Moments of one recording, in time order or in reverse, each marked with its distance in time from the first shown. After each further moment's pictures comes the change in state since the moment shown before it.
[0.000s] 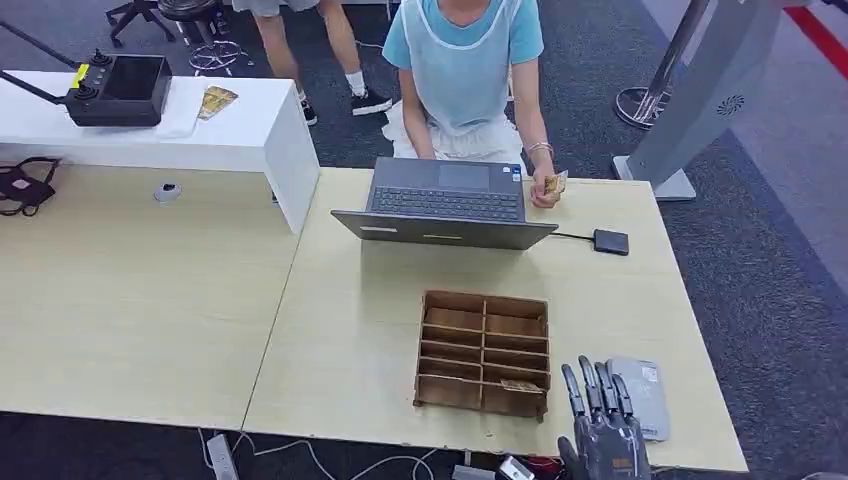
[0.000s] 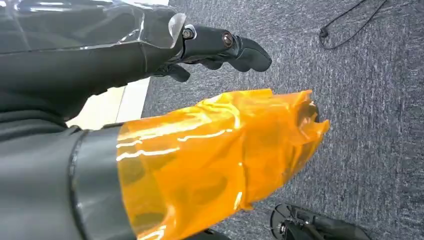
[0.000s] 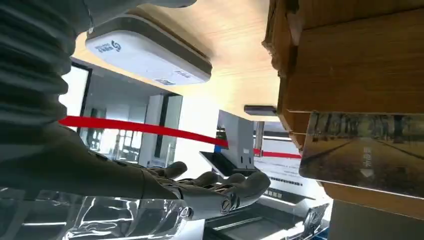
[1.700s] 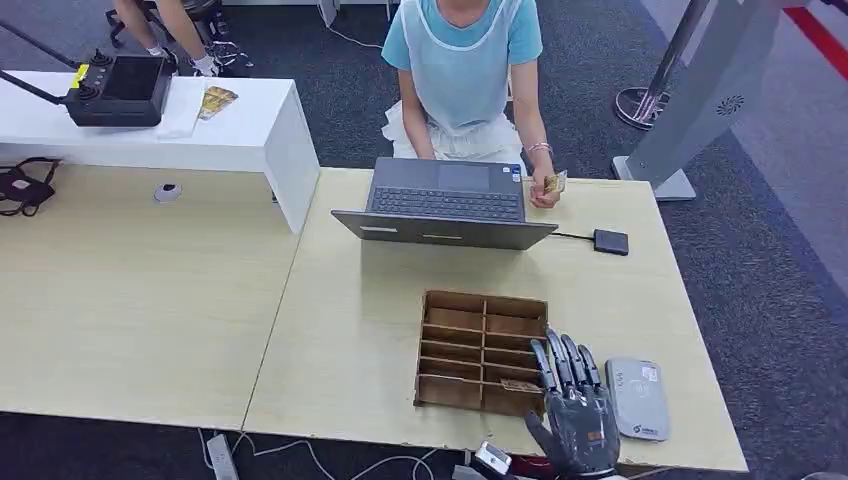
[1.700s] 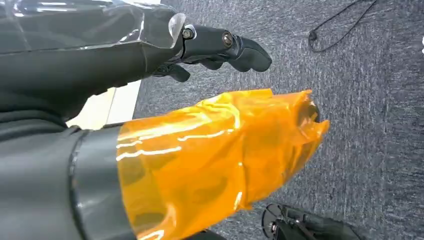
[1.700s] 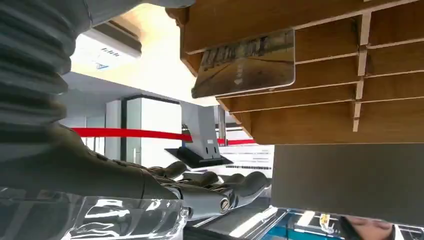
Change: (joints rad) left arm -0.001 0.000 0.008 0.003 0.000 0.000 -0.046; right arm -0.069 0.119 -0.059 0.046 -0.056 -0.067 -0.275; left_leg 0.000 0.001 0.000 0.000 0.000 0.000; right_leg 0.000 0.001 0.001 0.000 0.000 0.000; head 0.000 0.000
